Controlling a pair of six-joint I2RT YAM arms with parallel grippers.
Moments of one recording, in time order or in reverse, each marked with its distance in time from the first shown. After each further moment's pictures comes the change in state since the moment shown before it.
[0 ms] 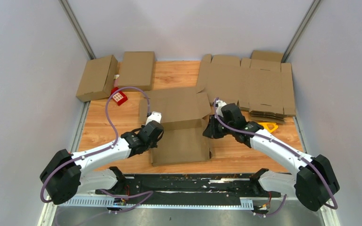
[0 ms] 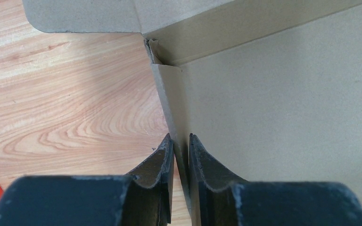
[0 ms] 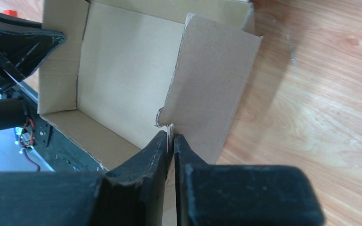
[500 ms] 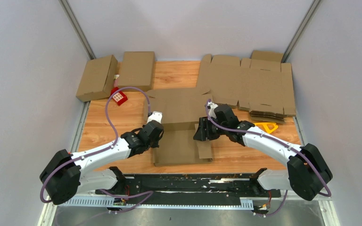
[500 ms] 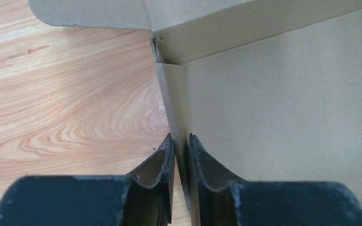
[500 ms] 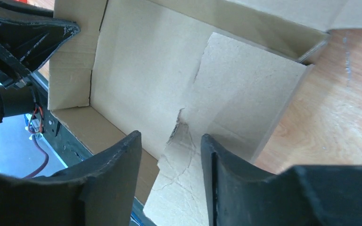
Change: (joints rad) left arm 0.000 -0.004 0.000 0.016 0.031 -0.013; right arm 0.046 0.106 0.004 0.103 -0.067 0.027
